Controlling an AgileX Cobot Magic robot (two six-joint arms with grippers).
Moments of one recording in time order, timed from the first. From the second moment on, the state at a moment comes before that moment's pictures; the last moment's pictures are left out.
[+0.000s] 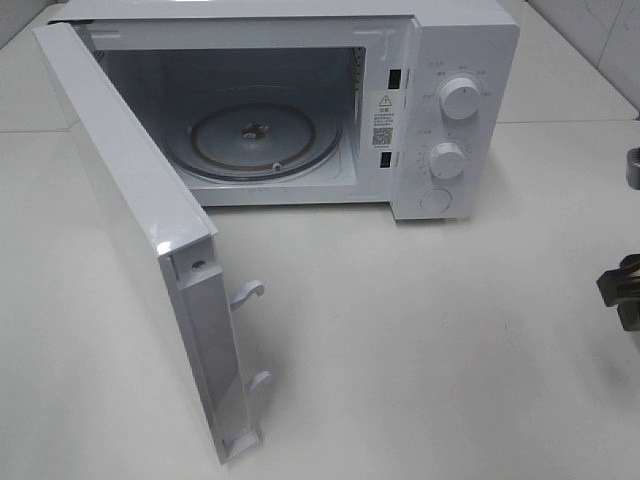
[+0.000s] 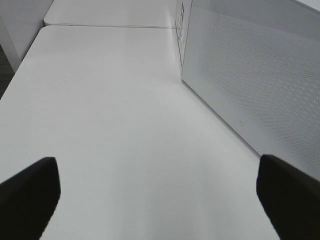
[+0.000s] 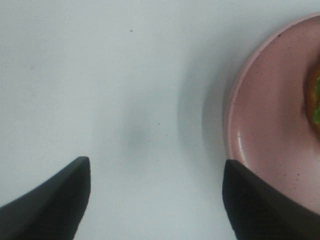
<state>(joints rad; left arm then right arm) -0.03 0.00 -0.52 -0.05 1.07 0.00 0.17 1.27 -0.59 -0.35 0.62 0.35</state>
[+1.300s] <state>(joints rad) -0.03 0.00 -0.52 -0.05 1.07 0.00 0.17 0.19 -0.55 -0.05 1.00 0.03</state>
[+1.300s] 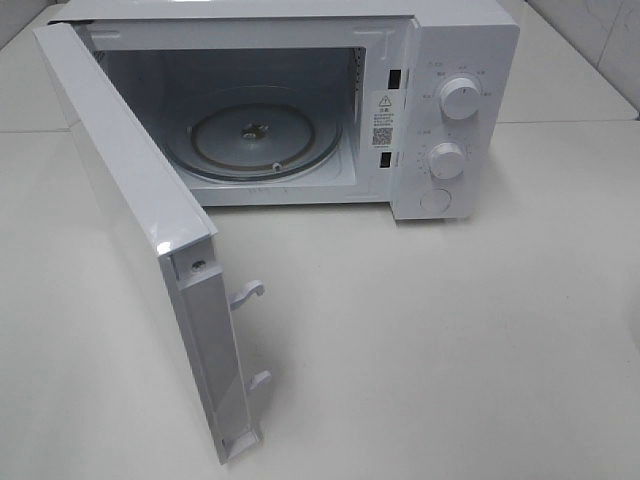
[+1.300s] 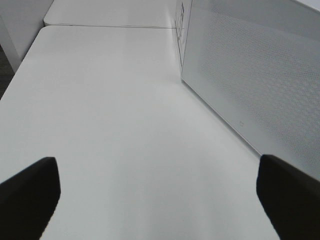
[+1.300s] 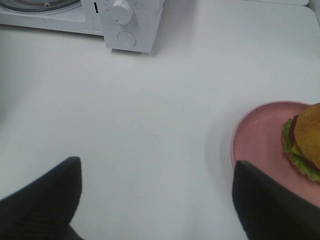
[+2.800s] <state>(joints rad) -0.03 0.00 -0.52 -0.05 1.07 0.00 0.02 0.00 -0.49 0.02 0.97 -0.13</state>
